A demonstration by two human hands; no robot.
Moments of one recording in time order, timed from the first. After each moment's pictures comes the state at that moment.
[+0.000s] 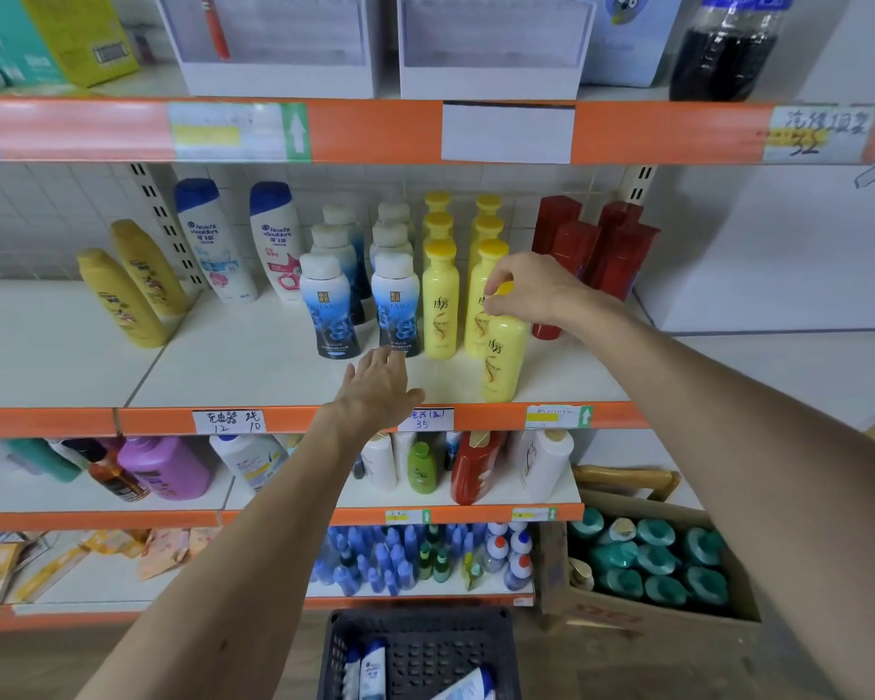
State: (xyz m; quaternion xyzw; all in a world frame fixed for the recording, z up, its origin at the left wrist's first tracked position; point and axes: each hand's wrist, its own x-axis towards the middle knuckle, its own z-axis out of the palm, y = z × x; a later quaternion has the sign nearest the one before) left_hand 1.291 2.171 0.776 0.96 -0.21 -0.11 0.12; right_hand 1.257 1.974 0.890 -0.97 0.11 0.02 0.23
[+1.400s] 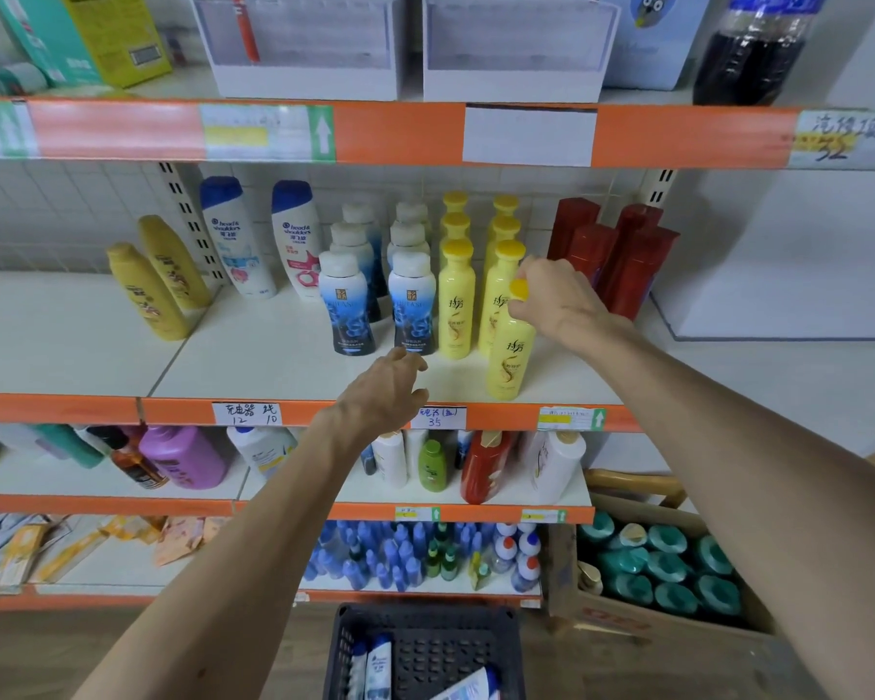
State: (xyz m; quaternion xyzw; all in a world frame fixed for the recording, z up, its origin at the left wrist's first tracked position) left_hand 1.280 2.185 0.787 0.95 -0.25 -0.09 0.16; right_hand 1.263 1.975 0.866 -0.98 0.13 -0.07 0.15
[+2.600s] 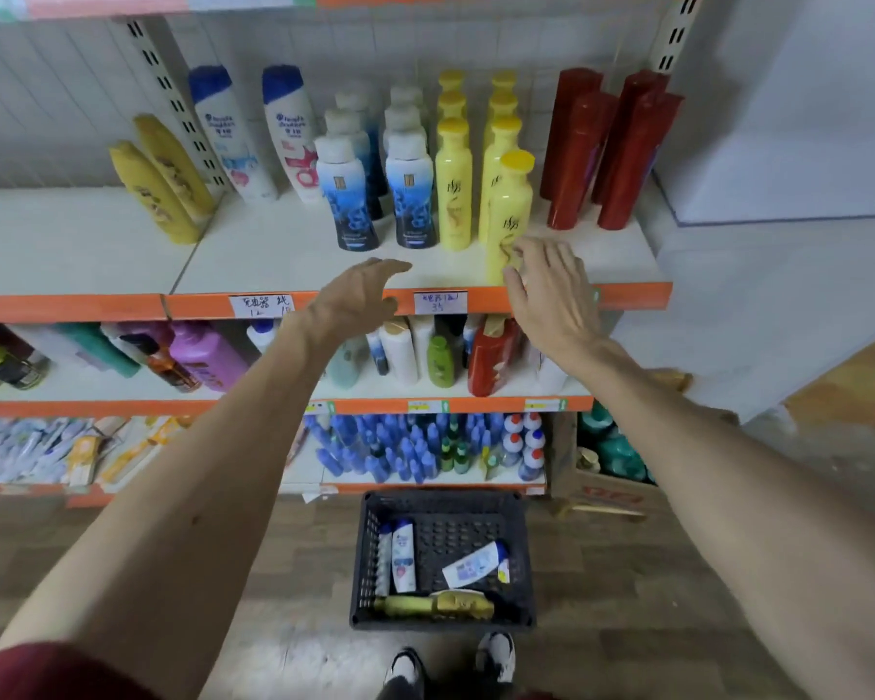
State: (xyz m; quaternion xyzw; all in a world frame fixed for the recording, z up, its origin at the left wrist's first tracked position) left_hand 1.238 2.228 0.792 0.95 -0.26 -0.10 0.13; right_hand 1.148 2.003 0.763 -0.96 0.05 -0.24 0.13
